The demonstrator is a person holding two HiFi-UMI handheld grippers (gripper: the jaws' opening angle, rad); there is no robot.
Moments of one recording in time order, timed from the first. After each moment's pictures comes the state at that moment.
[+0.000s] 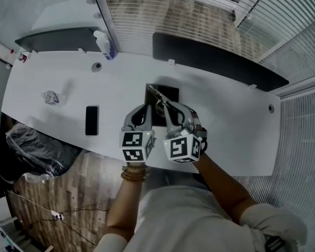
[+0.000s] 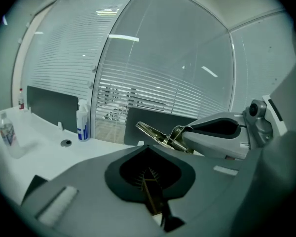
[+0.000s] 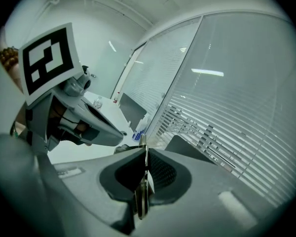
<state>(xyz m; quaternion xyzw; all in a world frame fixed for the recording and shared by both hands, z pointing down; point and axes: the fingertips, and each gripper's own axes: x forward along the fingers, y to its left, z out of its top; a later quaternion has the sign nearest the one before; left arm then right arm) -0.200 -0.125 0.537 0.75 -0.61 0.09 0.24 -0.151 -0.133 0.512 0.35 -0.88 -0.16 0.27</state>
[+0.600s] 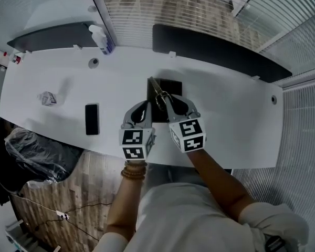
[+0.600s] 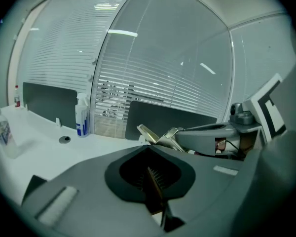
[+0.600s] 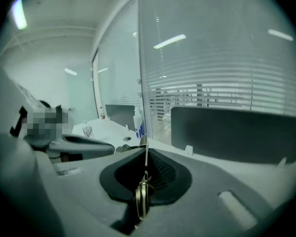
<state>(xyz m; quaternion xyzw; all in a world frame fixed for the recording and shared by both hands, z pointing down) -0.214 -0.126 0.558 0.76 -0.59 0.10 0.25 -0.158 -0.155 0.552 0.39 -0.88 0.14 0.21</state>
